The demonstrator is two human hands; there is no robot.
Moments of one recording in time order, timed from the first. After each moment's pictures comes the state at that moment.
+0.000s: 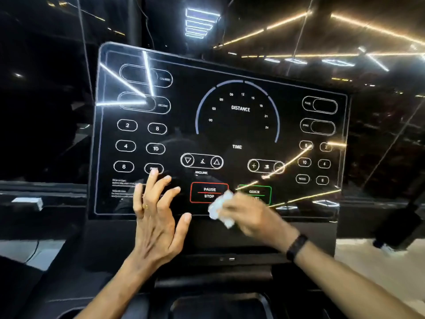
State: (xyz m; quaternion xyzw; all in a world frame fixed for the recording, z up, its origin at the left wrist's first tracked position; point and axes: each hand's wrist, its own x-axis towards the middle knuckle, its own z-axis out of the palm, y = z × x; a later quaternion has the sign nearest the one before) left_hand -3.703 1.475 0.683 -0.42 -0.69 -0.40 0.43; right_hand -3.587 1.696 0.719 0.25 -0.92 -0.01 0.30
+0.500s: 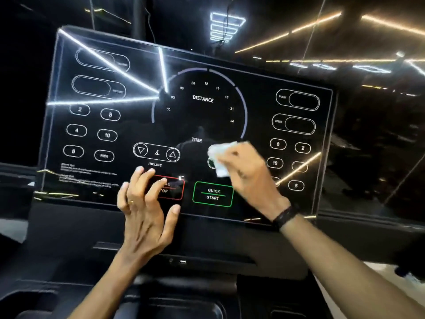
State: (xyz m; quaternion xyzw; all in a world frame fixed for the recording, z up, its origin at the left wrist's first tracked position) left_hand -3.662 1.551 0.674 -0.33 -0.72 -0.36 0.50; right_hand -3.587 1.763 0.789 0.16 -0.88 0.06 0.45
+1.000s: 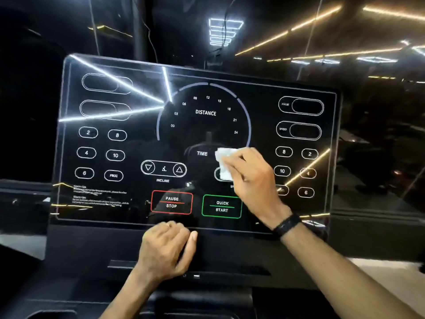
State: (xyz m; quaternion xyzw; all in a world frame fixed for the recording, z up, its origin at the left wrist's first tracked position) left_hand -3.660 1.547 0.670 -0.49 -0.66 -0.28 0.49; right_hand -3.599 1.747 0.789 0.09 -0.86 0.05 0.51
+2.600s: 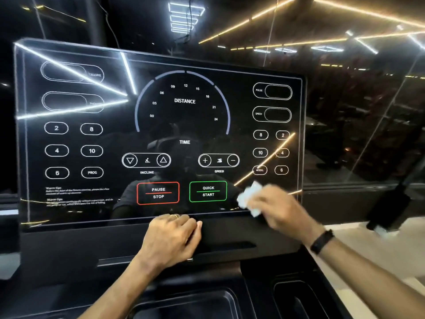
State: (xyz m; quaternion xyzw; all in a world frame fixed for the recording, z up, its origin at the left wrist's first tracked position) left_hand -3.656 1.563 0.668 -0.56 -0.67 -0.25 0.42; right_hand -3.492 1.807 0.725 0.16 -0.91 -0.09 0.38
